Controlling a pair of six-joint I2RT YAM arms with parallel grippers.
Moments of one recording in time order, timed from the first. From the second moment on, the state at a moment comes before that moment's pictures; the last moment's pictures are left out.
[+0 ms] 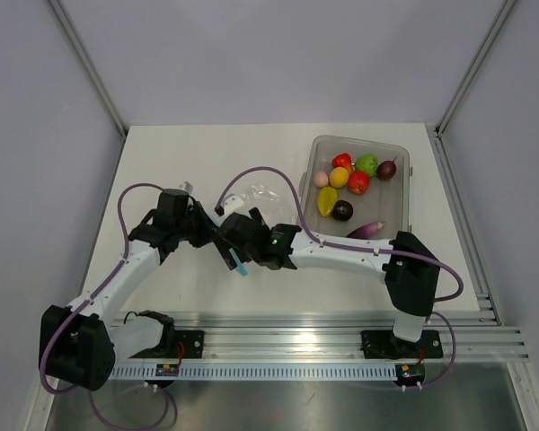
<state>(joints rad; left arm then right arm) -0.28 1.11 0.73 -0.43 0.24 -0.79 1.17 1.79 1.41 -0.43 0.39 0.37</state>
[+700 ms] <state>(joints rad) -0.27 1.06 0.76 -0.45 0.32 -0.80 1.21 1.86 1.44 -0.39 0.54 0.46</state>
